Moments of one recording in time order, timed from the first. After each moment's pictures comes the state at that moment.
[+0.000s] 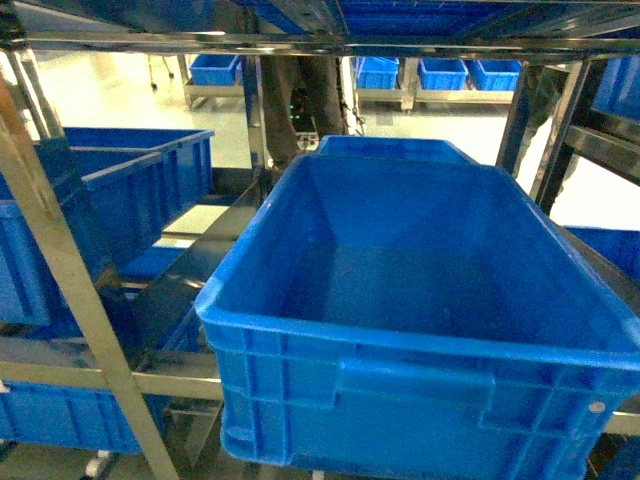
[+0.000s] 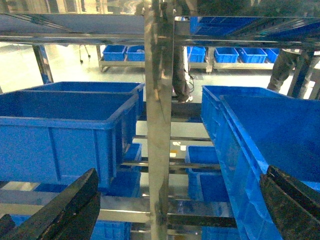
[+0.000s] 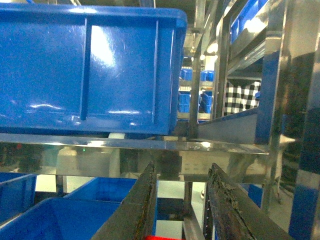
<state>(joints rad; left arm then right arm) 0.00 0.01 0.02 0.00 0.00 0.00 0.01 0.78 0.15 1.03 0.06 -0.02</state>
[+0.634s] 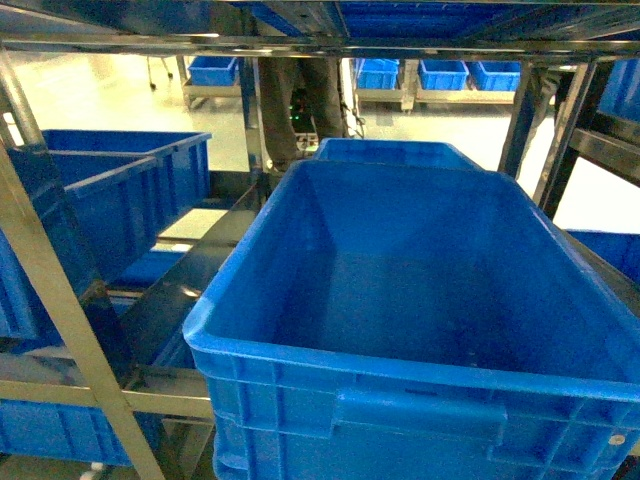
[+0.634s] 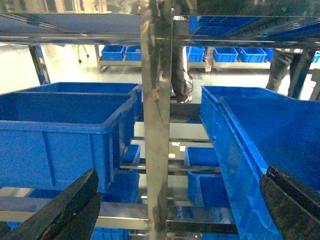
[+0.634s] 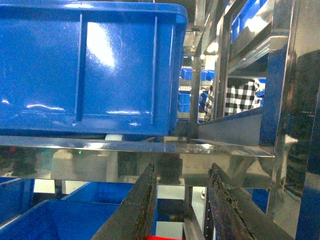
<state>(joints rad) 0.00 0.01 0.02 -0.01 0.00 0.00 0.01 0.78 0.15 1.03 0.06 -0.02</state>
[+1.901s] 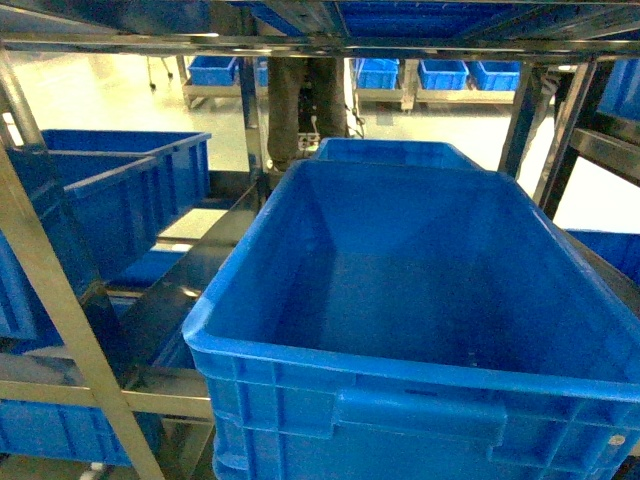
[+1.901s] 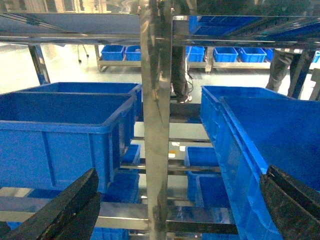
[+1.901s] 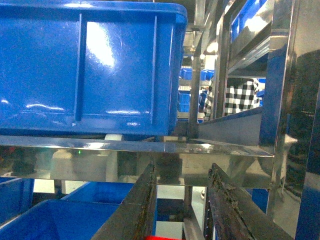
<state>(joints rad) 0.00 0.01 0.02 -0.01 0.00 0.00 0.01 0.78 0.15 1.03 0.06 -0.02</state>
